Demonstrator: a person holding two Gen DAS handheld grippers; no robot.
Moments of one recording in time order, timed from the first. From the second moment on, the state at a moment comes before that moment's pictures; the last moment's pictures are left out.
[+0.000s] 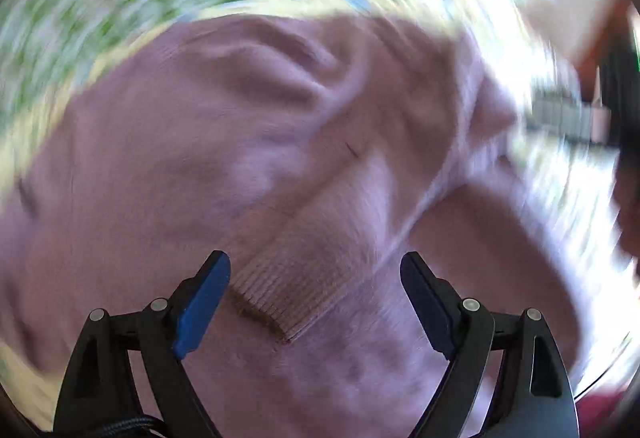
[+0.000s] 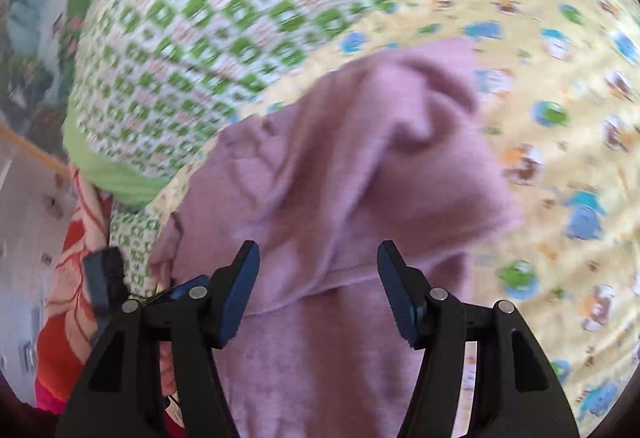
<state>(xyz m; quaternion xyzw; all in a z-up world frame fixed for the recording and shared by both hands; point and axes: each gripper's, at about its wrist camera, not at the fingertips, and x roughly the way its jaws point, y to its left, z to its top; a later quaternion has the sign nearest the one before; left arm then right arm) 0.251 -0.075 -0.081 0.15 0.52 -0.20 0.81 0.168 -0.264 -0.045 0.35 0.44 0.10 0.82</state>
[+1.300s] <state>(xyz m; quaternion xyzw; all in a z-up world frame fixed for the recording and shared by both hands) 0.298 0.110 -0.085 -0.23 0.58 -0.15 0.77 0.258 -0.284 -0.083 0.26 0.49 0.05 0.83</state>
